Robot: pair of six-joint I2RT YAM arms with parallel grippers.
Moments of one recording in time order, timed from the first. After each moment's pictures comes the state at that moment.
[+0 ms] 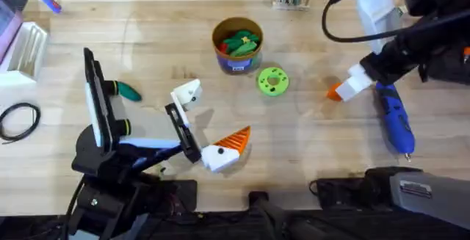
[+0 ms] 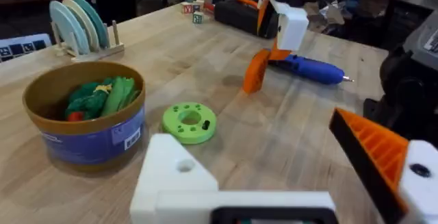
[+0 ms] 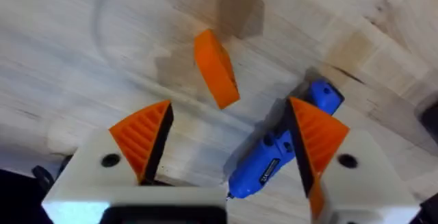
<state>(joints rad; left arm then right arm) -0.26 0.01 0.01 -0.07 0.83 -0.06 0.01 1.36 1.13 -1.21 0.05 -0.52</state>
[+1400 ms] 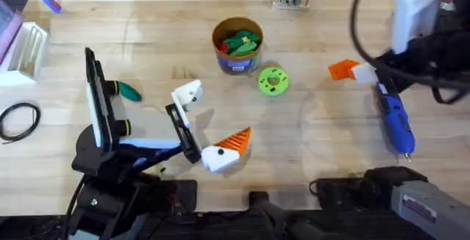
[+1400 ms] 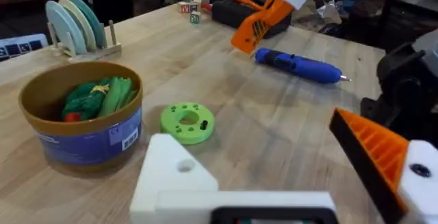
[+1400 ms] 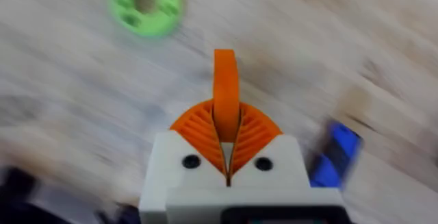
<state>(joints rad) -0.26 0.01 0.01 -0.07 0.85 -0.06 0.05 1.05 1.05 -1.11 -0.11 -0.45</state>
